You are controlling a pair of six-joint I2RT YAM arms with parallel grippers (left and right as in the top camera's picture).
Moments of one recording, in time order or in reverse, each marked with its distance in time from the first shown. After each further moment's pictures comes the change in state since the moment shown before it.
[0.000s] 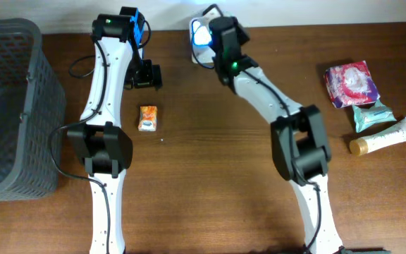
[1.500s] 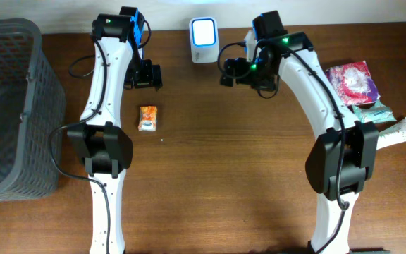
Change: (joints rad) left arm 0.000 0.000 0.000 0.000 0.000 0.000; right arm -0.159 -0.249 0.000 -1.022 -0.844 0.814
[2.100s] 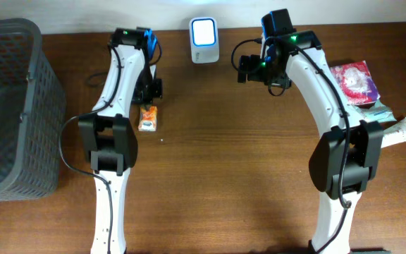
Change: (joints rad) left arm -0.027 0.055 -0.183 0.049 0.023 0.052; right arm -0.034 0.000 0.000 0.001 0.188 0.030
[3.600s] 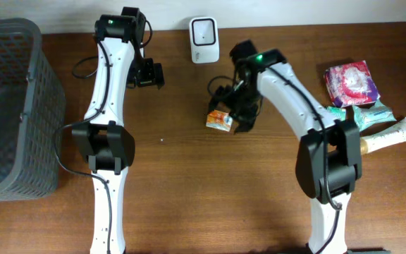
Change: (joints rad) left arm 0.027 0.015 0.269 -0.056 0.000 -0.086; right arm 0.149 0.007 -0.170 -0.122 -0.342 0.627
